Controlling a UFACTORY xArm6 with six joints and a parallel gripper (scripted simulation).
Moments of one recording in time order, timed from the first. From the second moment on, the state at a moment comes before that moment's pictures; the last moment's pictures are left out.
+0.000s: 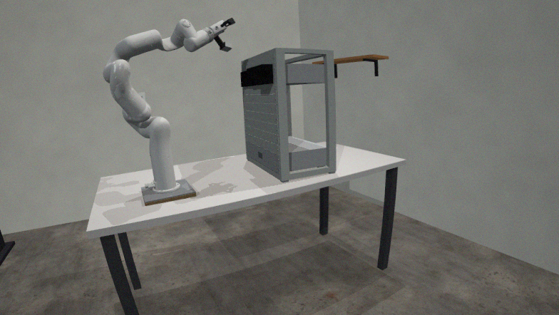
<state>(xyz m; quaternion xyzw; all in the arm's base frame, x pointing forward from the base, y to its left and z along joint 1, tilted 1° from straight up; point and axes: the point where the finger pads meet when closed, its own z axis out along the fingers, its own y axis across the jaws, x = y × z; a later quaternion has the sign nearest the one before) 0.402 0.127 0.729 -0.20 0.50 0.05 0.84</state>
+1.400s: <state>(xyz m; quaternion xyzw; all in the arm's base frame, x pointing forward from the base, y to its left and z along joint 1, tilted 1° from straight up) 0.322 -0.007 0.587 0.24 0.59 0.27 0.72</state>
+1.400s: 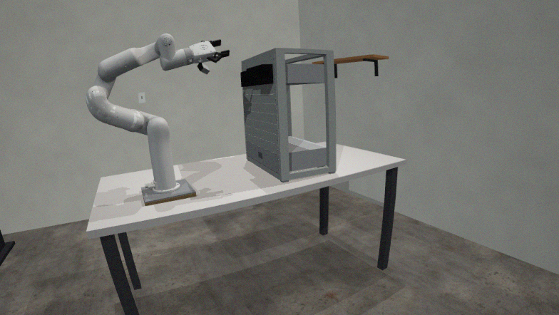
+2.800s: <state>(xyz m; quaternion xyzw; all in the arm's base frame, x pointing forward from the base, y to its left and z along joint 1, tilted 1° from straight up) 0.269 -0.015 0.490 0.48 0.51 0.42 0.58</state>
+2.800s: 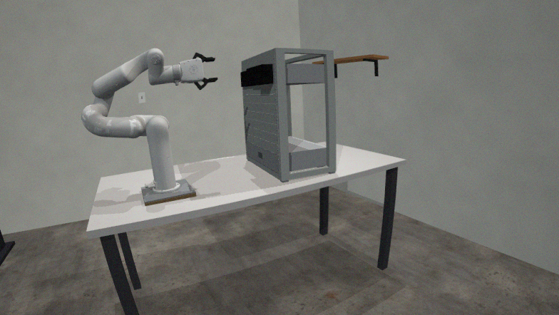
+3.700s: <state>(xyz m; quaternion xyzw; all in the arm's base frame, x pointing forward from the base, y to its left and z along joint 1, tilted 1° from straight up) 0.259 -0.010 0.467 0.53 0.48 0.45 0.54</state>
